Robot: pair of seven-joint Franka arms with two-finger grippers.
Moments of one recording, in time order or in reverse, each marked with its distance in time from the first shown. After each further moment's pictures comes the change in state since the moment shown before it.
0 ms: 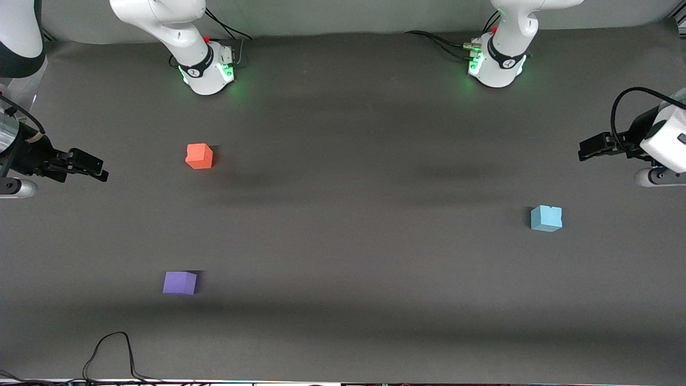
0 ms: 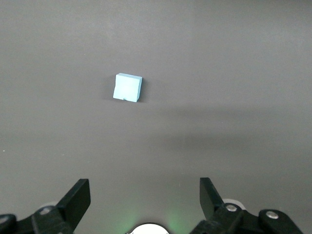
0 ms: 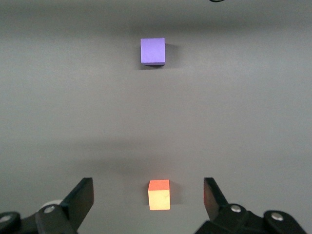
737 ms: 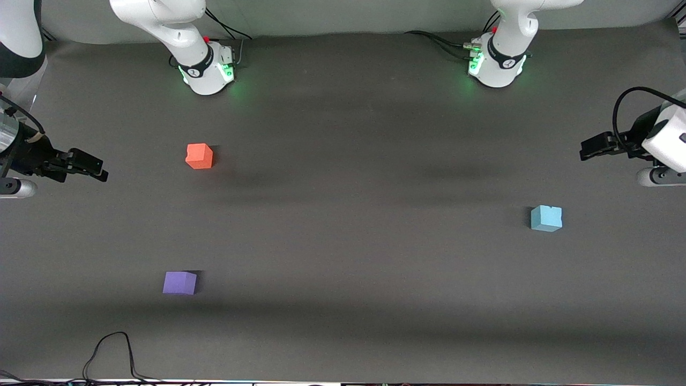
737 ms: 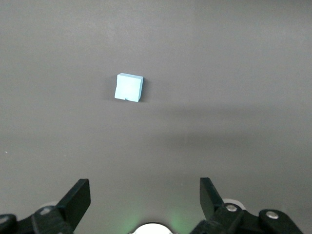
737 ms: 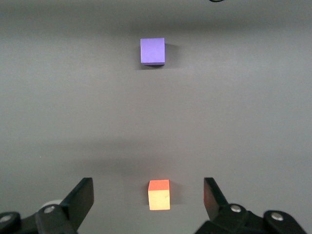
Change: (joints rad) left arm 0.009 0.000 0.011 -0.002 0.003 -0.002 0.050; right arm -0.001 0.000 0.000 0.000 0.000 0.000 0.000
